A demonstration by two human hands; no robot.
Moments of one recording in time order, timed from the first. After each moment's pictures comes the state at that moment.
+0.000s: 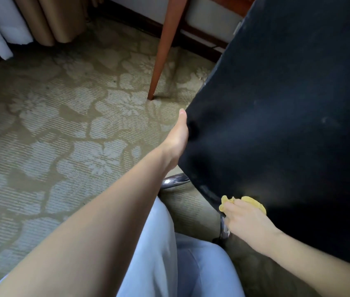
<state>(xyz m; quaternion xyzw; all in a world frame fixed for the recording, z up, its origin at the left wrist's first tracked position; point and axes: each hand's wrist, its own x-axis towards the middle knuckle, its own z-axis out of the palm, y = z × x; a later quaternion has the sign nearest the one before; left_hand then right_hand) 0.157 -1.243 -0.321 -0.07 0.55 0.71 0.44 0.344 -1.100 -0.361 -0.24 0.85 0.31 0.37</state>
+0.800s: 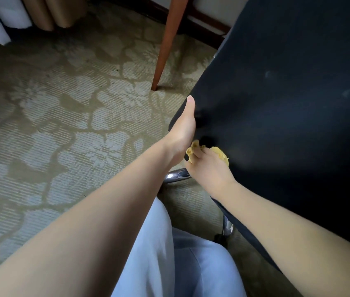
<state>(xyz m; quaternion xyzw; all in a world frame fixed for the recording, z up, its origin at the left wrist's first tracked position) 0.150 -1.240 -0.324 -0.06 0.56 0.70 0.44 0.231 -1.151 -0.374 -0.17 0.92 0.30 0.19</state>
